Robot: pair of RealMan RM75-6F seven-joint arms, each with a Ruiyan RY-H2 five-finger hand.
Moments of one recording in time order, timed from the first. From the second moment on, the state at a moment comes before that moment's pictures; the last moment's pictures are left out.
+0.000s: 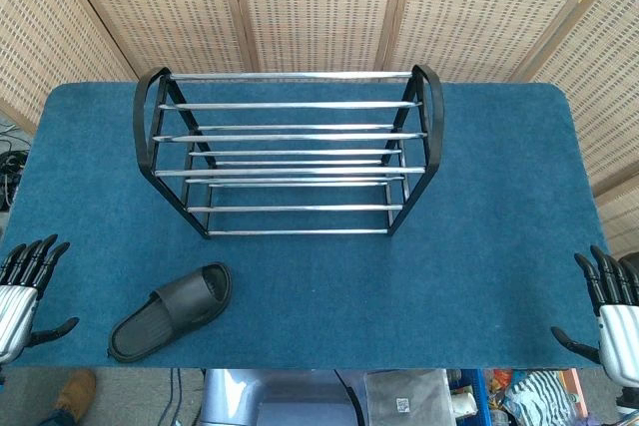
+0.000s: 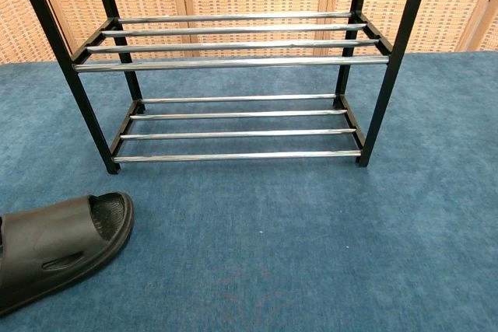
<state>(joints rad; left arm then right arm) -0.05 -1.02 0.04 -1.75 1.60 1.49 0.08 -0.05 -1.04 0.03 -1.72 -1.58 1.61 -0.04</state>
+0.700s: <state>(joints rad) -0.16 -1.04 0.05 -1.48 1.75 1.39 0.13 -0.04 -1.06 0.05 -1.72 -1.53 1.60 -0.08</state>
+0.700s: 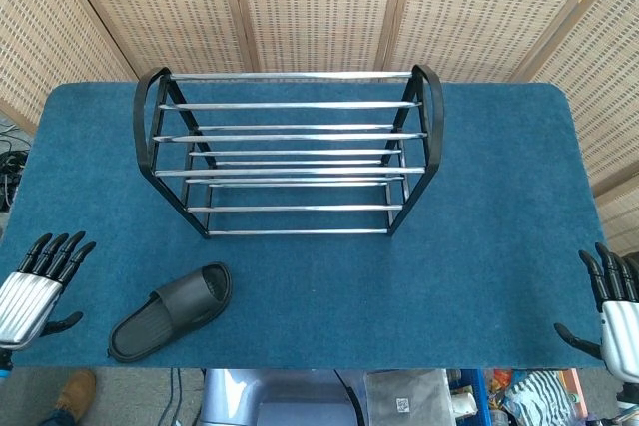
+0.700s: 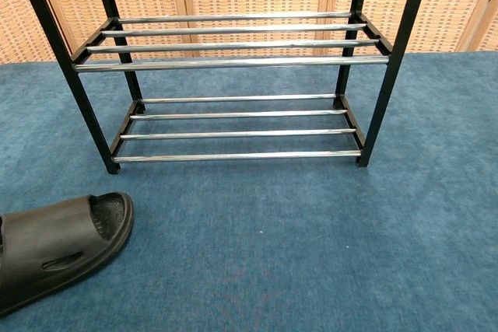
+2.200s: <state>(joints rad) -0.26 -1.53 0.19 -0.88 1.96 1.49 0.00 -0.04 -1.04 0.05 -1.73 -1.52 1.59 -0.05</state>
